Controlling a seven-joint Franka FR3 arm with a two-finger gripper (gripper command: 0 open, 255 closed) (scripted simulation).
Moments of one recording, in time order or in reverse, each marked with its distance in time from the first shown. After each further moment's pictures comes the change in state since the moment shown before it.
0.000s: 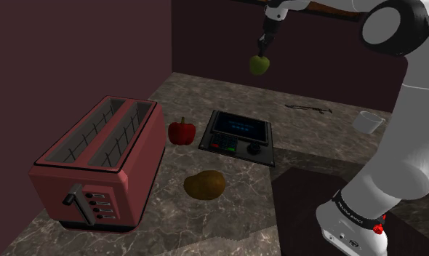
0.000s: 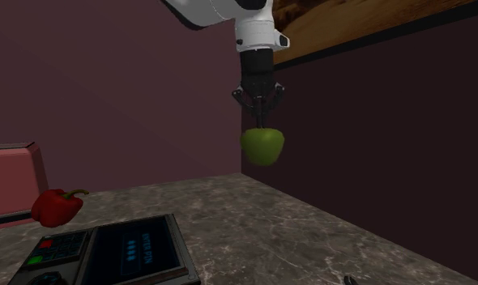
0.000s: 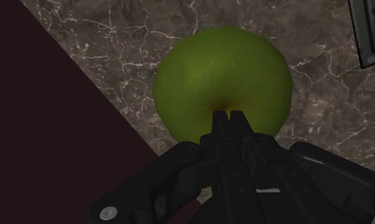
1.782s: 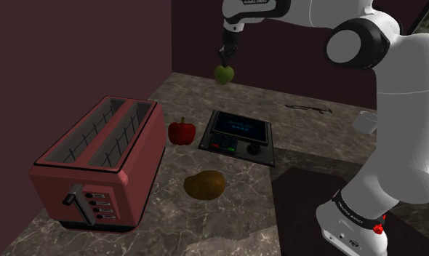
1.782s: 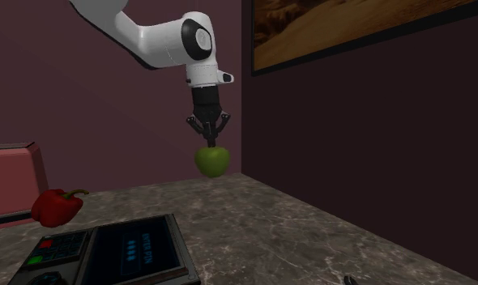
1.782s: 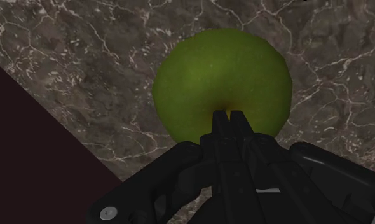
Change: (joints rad) arm 0.163 0.219 0.075 0.175 -0.010 0.036 0.258
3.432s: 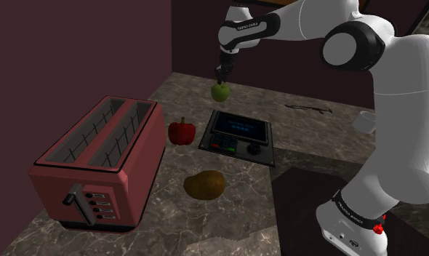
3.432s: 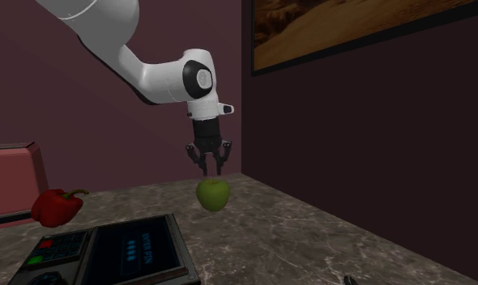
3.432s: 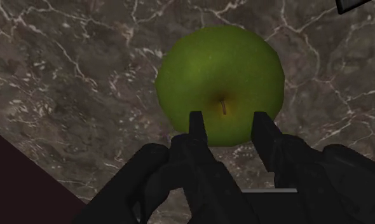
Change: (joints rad) arm 0.009 0.026 0.006 -0.188 0.008 0.213 -0.001
